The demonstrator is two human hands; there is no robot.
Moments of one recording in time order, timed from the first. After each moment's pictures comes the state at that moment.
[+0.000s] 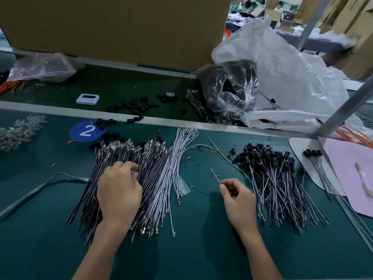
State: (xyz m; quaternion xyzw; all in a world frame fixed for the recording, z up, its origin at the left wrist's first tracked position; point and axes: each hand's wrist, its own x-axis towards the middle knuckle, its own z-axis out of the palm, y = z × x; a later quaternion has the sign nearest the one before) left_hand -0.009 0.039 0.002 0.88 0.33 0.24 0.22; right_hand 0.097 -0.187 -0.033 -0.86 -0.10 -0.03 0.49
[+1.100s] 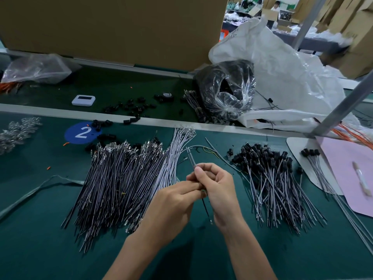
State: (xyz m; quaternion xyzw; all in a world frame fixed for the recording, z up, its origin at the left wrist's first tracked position) left_hand 0.006 -0.027 0.002 0.90 -0.13 0.31 0.29; right_hand 0.077 -0.135 0.026 -0.64 -0.07 0.17 0.74
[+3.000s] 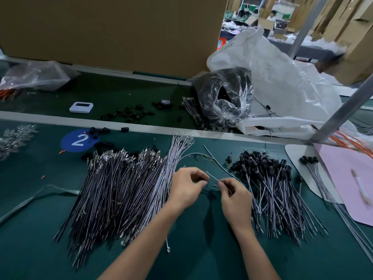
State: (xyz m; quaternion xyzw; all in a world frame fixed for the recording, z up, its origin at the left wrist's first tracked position) left_hand 0.098 -0.037 -0.015 0.79 0.15 0.11 0.58; right_hand 0.133 -0.178 -0.039 -0.87 -0.12 -0.11 0.46
